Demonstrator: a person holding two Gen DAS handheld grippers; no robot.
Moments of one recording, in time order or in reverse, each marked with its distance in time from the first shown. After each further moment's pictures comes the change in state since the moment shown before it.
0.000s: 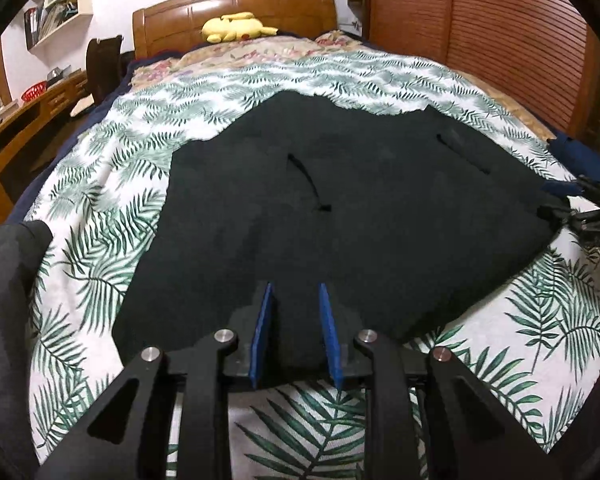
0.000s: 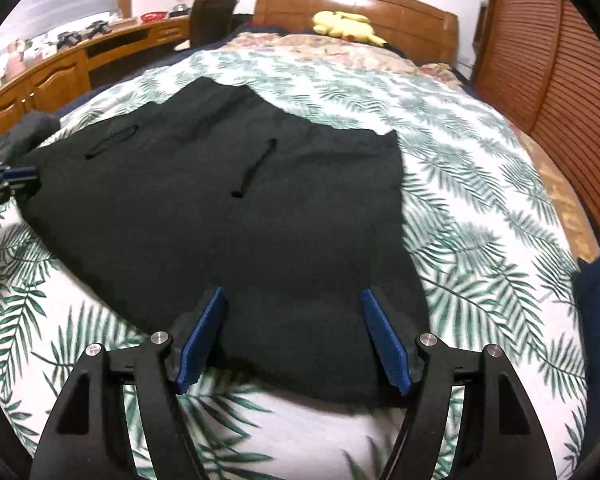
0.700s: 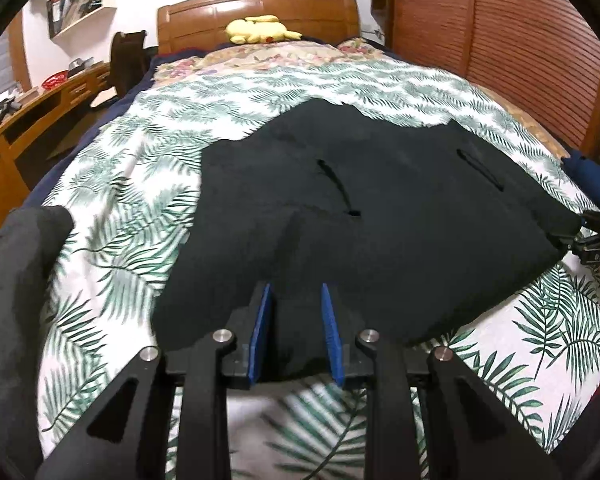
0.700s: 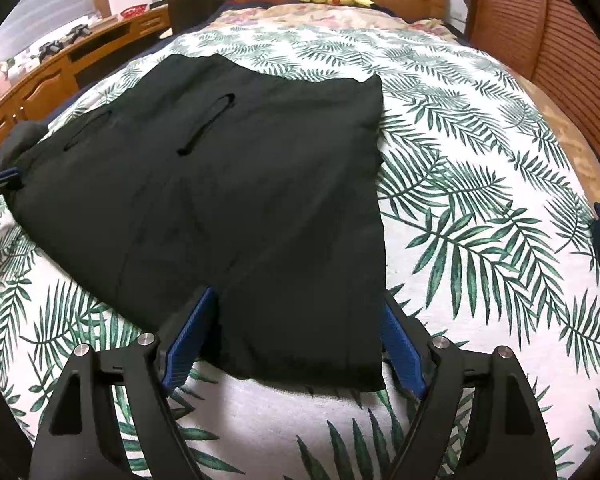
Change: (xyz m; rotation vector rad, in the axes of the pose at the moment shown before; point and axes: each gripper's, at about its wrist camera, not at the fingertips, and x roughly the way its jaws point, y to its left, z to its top) left arm -0.021 0.019 -0.004 -0.069 -0.039 0.049; right arm 0.021 -0.034 -0.017 0.090 0.111 0.069
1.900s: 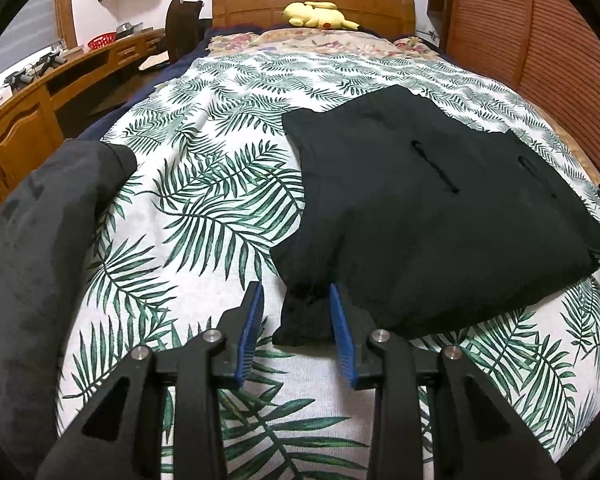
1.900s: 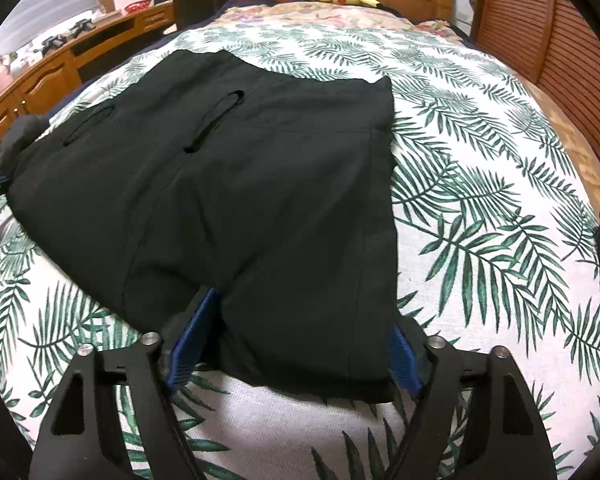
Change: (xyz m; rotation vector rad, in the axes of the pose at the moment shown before) left arm 0.002 0.062 -0.027 -0.129 0.057 0.097; right arm 0.006 0.008 0.005 -0.018 0.005 0.004
